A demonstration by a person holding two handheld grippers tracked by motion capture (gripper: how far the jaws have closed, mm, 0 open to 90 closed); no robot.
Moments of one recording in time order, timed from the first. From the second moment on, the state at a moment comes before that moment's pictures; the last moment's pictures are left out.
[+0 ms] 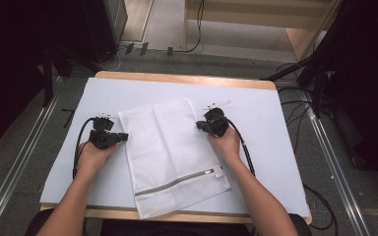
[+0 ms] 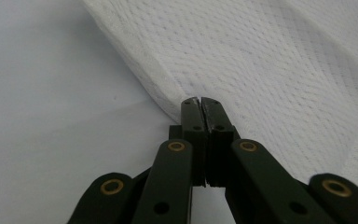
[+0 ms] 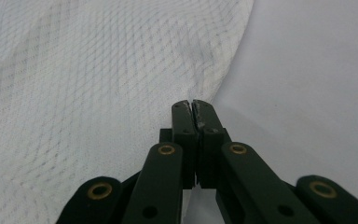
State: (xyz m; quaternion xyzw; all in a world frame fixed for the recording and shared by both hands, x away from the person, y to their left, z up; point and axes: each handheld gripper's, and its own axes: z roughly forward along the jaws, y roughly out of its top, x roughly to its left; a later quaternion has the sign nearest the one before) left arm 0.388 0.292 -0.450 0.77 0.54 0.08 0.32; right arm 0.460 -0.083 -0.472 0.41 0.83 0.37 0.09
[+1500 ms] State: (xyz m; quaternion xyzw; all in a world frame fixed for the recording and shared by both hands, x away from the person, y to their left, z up) left arm 0.463 0.257 -0.440 0.79 0.51 0.07 0.34; right arm 0.437 -0.137 -0.474 0.47 0.79 0.37 0.10
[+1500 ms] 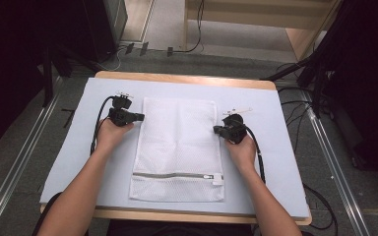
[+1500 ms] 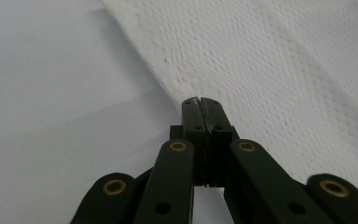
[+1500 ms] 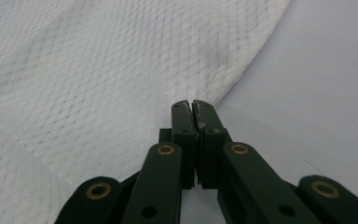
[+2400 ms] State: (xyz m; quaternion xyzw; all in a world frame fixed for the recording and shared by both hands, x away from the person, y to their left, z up) left arm 0.459 0.257 -0.437 0.79 0.50 0.10 0.34; right arm 0.436 -0.147 -0.469 0.48 0.78 0.38 0.10
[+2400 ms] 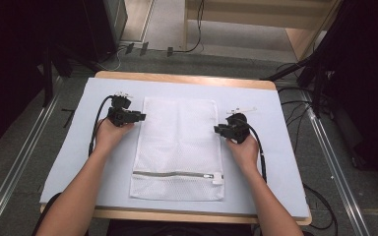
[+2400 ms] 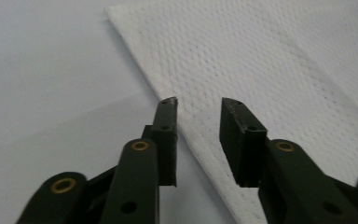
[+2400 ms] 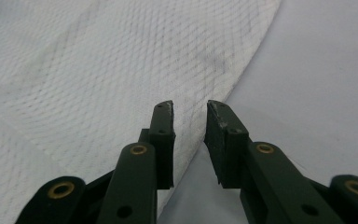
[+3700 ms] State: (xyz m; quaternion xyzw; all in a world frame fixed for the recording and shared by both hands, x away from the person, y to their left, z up) left arm 0.378 0.201 -0.395 0.84 0.41 0.04 0.36; right arm 0.335 -0.170 -0.446 0.41 0.81 0.41 0.06
